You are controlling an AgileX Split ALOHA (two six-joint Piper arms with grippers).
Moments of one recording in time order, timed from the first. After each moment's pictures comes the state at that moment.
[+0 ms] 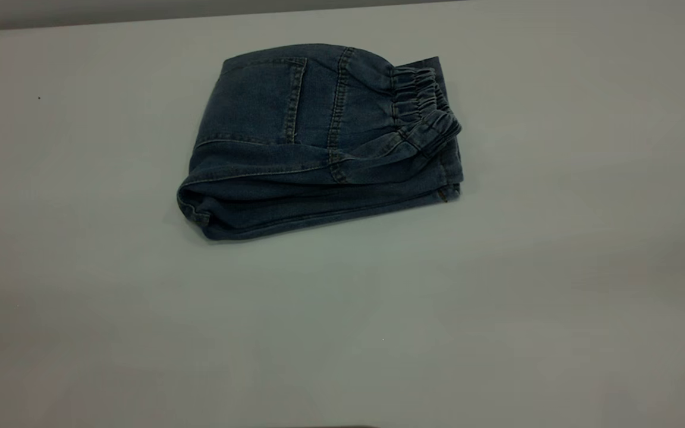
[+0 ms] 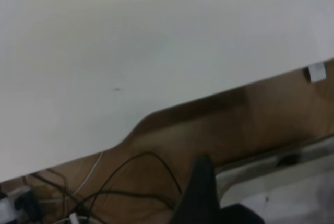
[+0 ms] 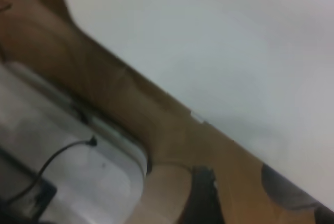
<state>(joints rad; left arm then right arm) -0.11 0.38 -0.50 -0.13 1.14 0.14 0.63 0.68 -0.62 -0.02 1.19 0.10</state>
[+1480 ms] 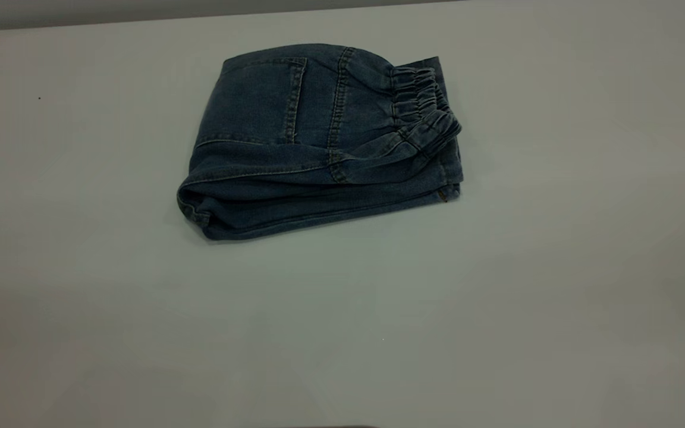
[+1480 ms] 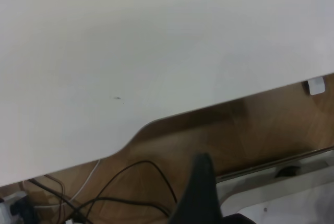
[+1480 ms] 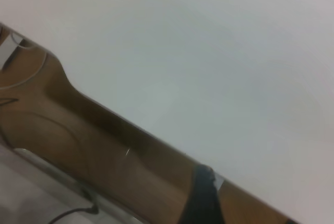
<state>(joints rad) -0.11 0.37 -0.49 -0.13 1.11 0.12 0.62 0.34 -0.47 -0.05 1.12 0.17</state>
